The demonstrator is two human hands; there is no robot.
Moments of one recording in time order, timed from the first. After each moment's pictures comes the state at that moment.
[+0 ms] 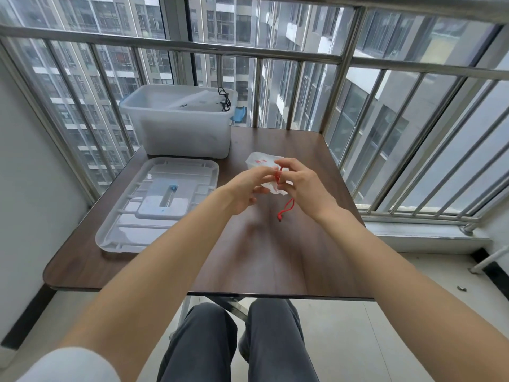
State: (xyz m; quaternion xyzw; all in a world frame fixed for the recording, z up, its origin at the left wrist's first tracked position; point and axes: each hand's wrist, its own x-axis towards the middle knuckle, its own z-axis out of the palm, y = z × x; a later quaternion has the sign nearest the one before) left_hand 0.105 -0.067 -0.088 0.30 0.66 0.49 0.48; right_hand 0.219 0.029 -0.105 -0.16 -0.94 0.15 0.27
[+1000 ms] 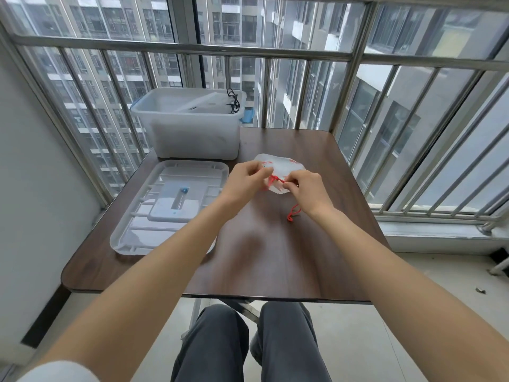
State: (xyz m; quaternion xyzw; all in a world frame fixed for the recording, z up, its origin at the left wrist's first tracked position) left_hand 0.087 -0.082 -0.095 0.41 0.65 0.59 0.24; right_hand 0.192 0.033 -0.120 -0.34 -0.88 0.24 0.24
